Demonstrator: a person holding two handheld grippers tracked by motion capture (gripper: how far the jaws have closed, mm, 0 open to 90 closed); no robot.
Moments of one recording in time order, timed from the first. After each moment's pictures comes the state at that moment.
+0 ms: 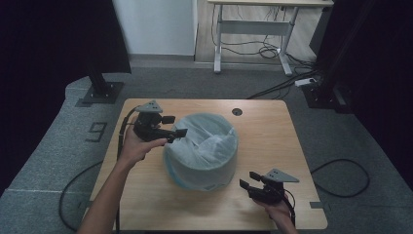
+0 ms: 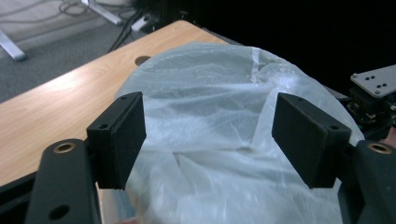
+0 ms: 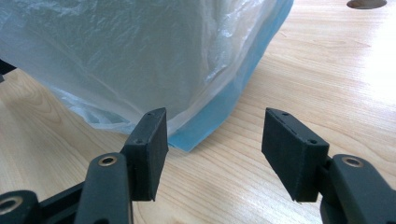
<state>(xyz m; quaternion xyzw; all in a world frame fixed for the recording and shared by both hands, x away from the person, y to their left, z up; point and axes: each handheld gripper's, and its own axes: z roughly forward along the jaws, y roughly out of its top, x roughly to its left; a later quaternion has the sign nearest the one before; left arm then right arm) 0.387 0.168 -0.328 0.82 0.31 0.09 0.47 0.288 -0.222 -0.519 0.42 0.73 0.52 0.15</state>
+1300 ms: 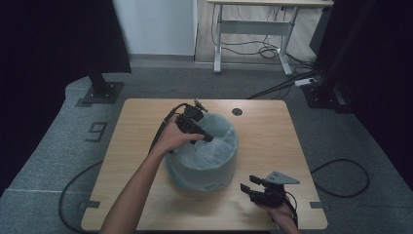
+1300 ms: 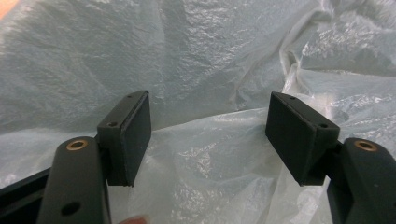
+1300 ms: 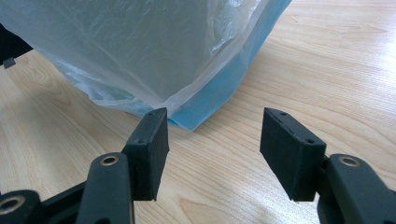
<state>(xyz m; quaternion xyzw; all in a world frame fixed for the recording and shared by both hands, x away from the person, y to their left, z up) 0.443 0.068 -0.361 0.90 0.35 0.00 0.26 0.283 -0.226 -0.524 0.40 0.75 0.51 0.13</state>
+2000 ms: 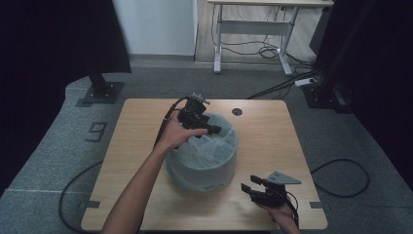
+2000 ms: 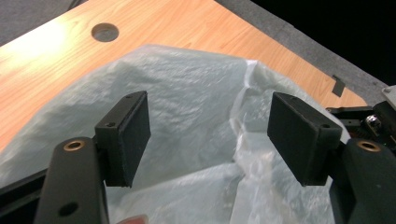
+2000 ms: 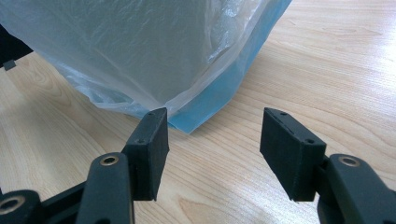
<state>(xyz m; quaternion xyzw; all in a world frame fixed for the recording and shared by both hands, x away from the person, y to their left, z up) 0.436 0.060 -0.336 0.87 0.31 0.03 0.38 0.282 -0.228 -0.521 0.40 0.75 0.51 0.13</state>
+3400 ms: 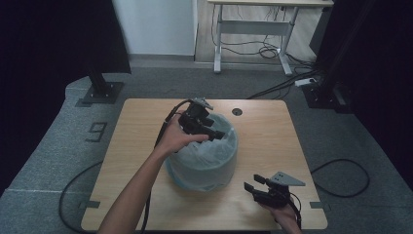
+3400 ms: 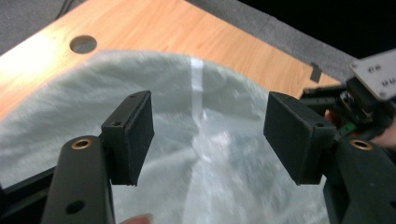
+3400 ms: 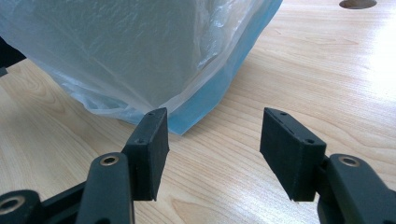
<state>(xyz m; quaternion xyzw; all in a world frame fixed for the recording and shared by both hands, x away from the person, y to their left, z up) 0.408 0.059 -0.324 0.89 0.26 0.03 0.38 0.277 -0.234 -0.516 0.41 0.74 0.51 0.15</state>
